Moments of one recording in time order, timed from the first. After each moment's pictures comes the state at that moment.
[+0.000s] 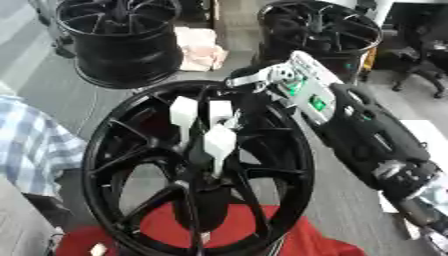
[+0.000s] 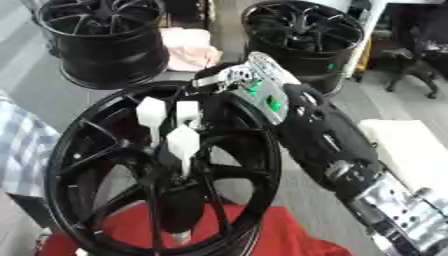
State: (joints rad) left arm -0.12 0.31 0.55 -1.47 0.08 -0.18 -0.78; right arm -1.06 -0.23 0.43 -1.03 0.64 -0.08 0.84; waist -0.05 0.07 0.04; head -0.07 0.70
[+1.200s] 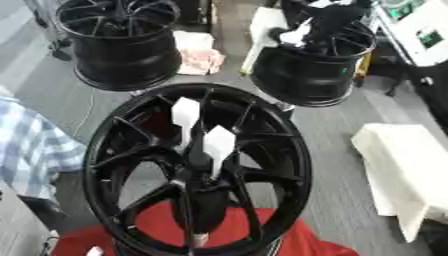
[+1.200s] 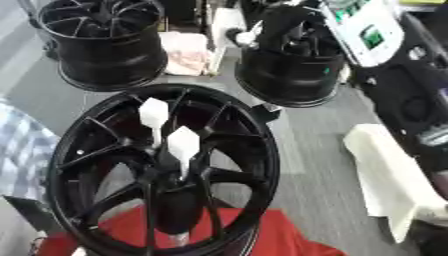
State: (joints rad) left arm -0.11 0.31 0.55 -1.47 0.07 -0.16 -0.77; right arm -0.97 -0.66 0.23 -1.38 0.32 0.05 0.61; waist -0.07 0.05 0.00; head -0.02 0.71
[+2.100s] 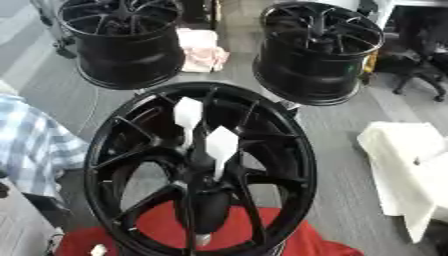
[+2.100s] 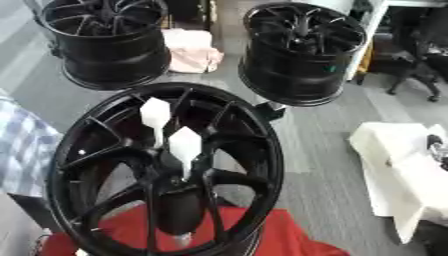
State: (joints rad) left arm -0.11 0.30 0.58 -1.47 0.06 -0.17 -0.75; right arm -0.08 -0.51 -0.20 -1.41 0.23 0.11 -0.16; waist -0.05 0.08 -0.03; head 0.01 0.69
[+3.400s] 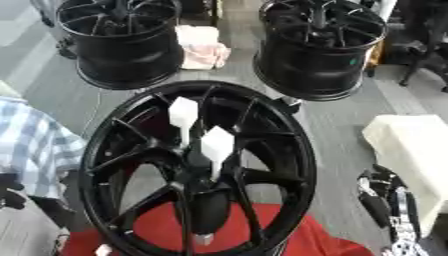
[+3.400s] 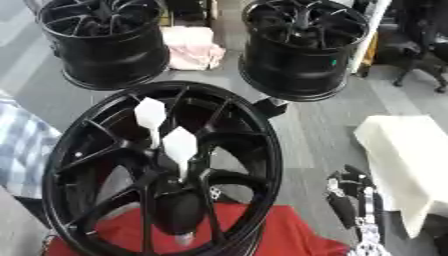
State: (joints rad) left arm -0.11 0.26 0.56 -1.41 0.04 -0.19 -0.77; right arm -0.17 -0.19 0.05 -1.24 0.16 -0.17 -0.45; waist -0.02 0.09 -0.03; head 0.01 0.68
